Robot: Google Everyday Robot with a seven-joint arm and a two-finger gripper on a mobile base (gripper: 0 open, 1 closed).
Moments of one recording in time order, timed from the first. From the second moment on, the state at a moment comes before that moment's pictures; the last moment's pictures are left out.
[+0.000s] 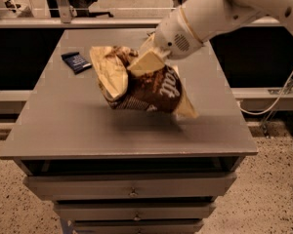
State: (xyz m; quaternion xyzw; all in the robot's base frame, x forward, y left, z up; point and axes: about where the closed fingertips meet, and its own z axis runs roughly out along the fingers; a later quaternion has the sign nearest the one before) arm 0.534 0.007 0.955 -0.59 0.70 0.27 0.31
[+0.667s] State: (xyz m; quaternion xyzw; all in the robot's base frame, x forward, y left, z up) arm 0.577 -0.010 1.041 -0.59 0.63 0.28 0.42
